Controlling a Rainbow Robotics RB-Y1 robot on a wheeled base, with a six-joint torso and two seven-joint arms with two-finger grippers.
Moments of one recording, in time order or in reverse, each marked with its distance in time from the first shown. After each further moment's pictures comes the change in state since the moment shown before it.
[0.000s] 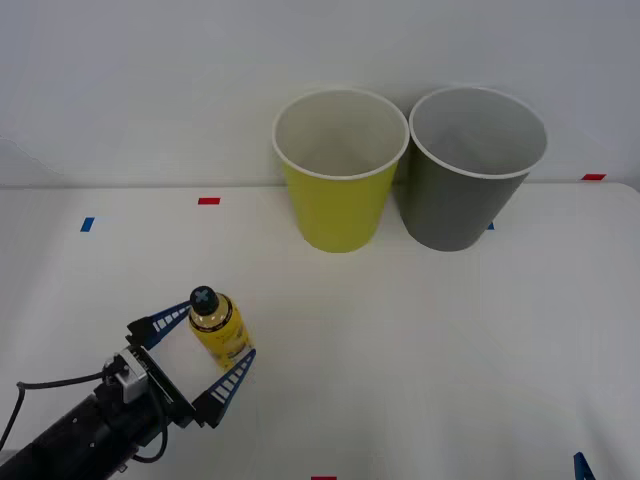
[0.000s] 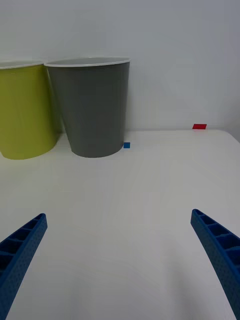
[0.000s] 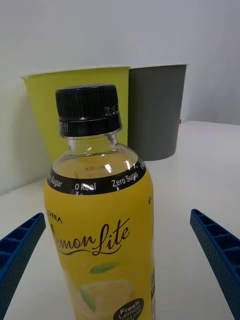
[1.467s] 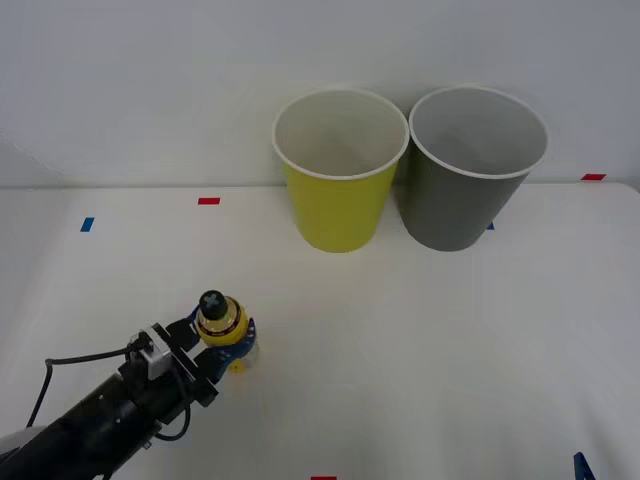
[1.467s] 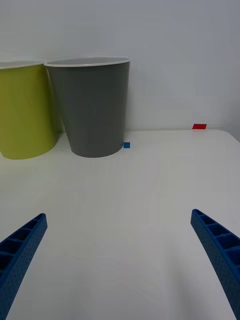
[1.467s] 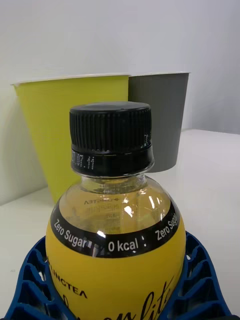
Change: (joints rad) right arm 0.000 0.000 0.000 0.000 0.000 0.000 0.000; left arm -0.058 -0.044 -0.001 -0.003 0.013 0.053 0.000
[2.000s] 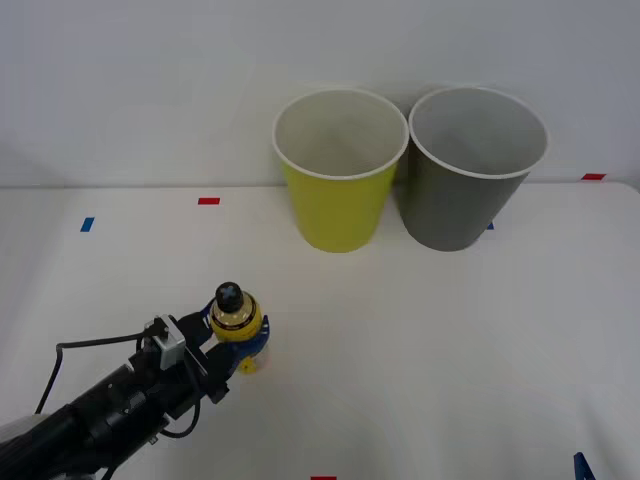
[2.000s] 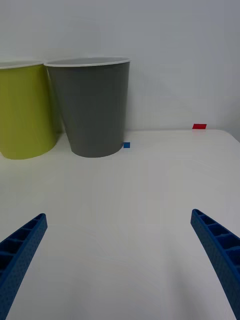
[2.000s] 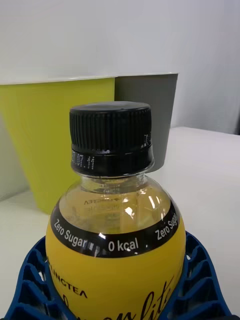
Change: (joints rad) right arm 0.000 0.000 0.000 0.000 0.000 0.000 0.000; left arm 0.001 0.045 0.037 -0.161 0.018 0.181 0.001
